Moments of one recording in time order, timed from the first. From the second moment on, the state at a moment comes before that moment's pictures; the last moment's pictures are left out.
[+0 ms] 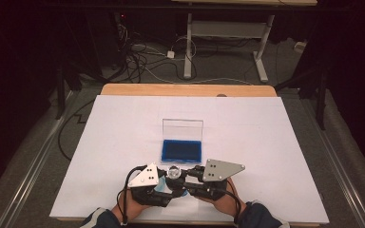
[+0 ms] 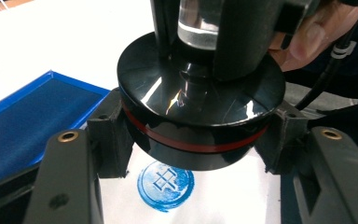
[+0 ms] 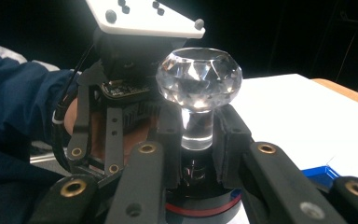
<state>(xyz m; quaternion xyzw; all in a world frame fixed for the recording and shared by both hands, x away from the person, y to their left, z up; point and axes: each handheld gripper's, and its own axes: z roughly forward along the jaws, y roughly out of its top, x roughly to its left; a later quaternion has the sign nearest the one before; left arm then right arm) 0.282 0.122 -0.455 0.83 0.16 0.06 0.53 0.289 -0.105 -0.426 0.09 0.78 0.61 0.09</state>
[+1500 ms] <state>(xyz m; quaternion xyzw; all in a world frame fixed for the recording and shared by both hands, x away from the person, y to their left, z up) 0.283 0.123 -0.459 0.84 0.15 0.07 0.51 0.291 -0.106 -0.437 0.08 0.78 0.62 0.09</state>
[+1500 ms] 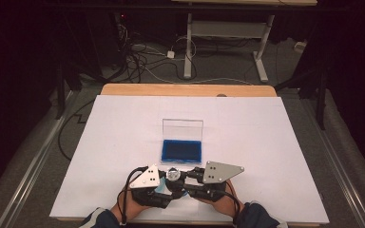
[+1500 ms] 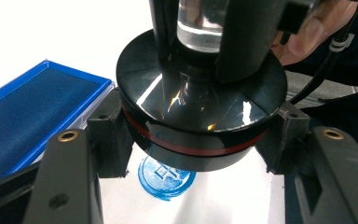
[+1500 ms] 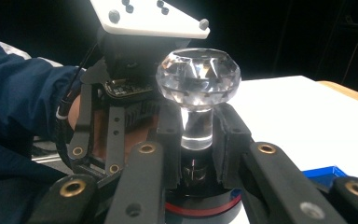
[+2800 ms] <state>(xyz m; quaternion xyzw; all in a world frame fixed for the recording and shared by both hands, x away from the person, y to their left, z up) 0.282 0.124 -0.459 0.85 0.14 0.07 0.51 0.288 -0.103 -0.435 0.07 0.79 0.61 0.10</state>
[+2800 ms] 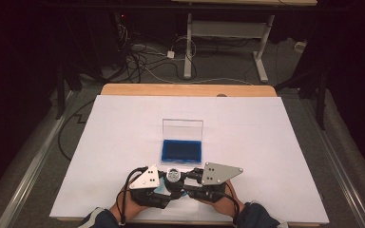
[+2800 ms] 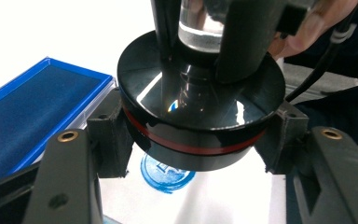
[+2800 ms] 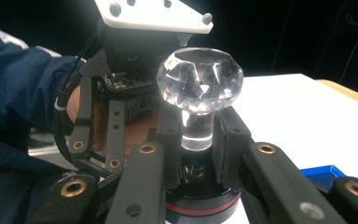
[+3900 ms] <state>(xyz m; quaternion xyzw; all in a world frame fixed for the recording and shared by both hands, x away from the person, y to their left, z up) 0.283 0.124 -0.462 0.85 0.15 0.10 0.49 0.289 -0.104 -0.434 0.09 0.79 0.60 0.11</state>
